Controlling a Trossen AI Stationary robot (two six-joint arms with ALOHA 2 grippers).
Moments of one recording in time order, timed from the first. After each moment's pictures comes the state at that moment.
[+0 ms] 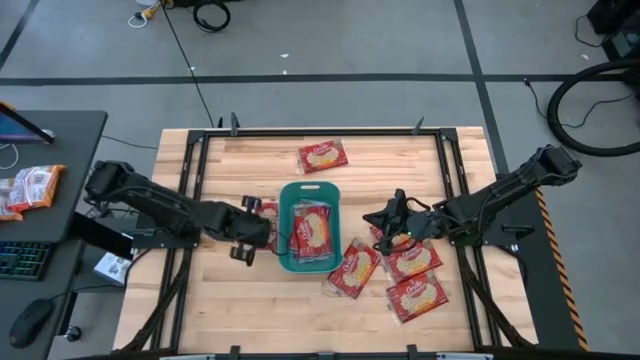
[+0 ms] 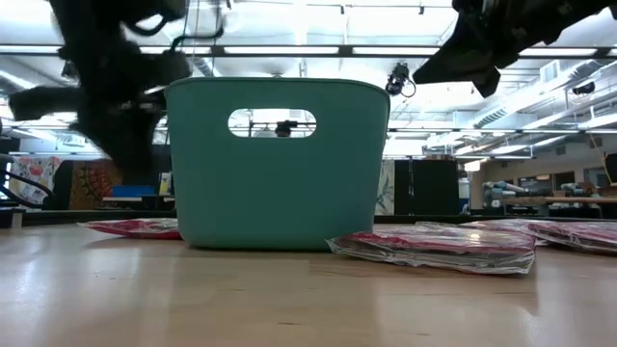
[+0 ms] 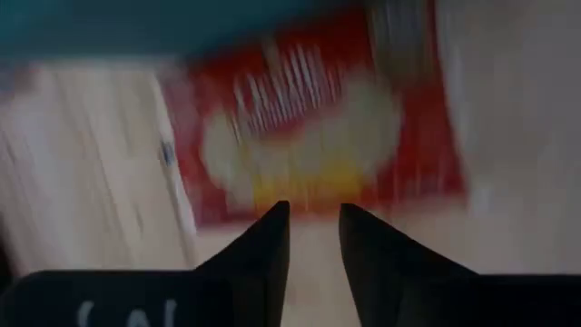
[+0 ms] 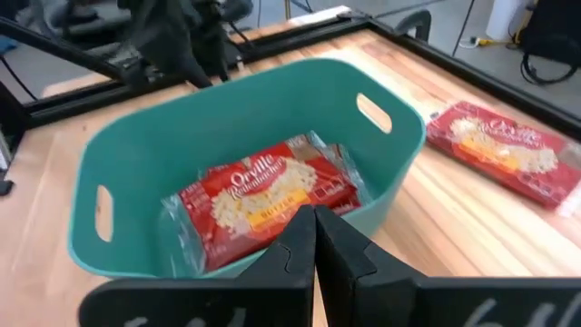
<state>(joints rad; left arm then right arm) -0.28 1.37 0.81 -0.82 -0.37 0.04 0.37 1.12 0.59 0.03 0.64 0.46</state>
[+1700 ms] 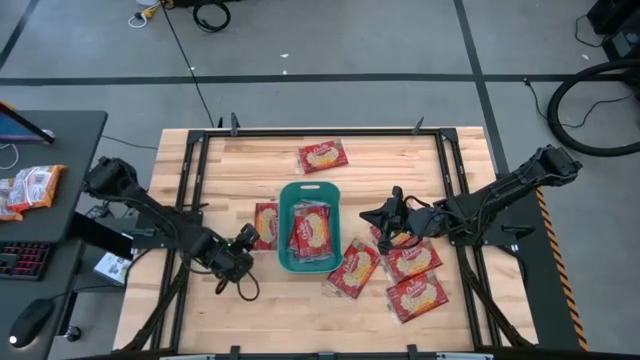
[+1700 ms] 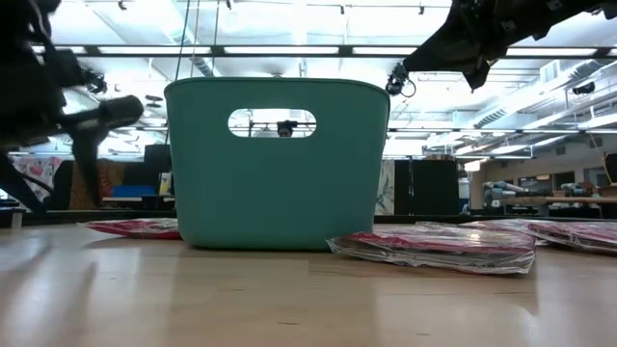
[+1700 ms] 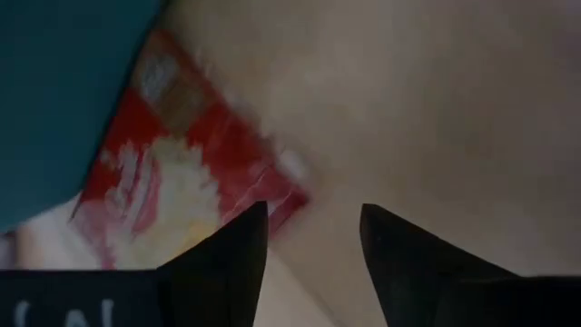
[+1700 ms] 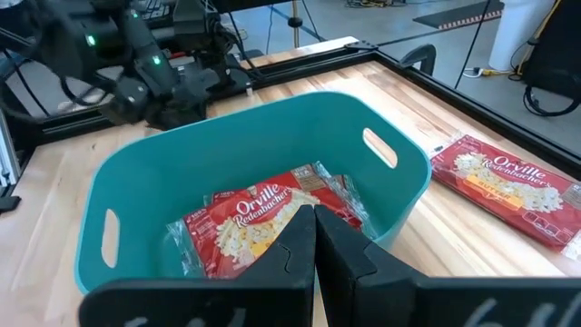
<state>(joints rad) -0.60 1.34 0.56 -0.52 -0.45 0.31 0.36 1.13 0.59 0.13 0.63 0.36</state>
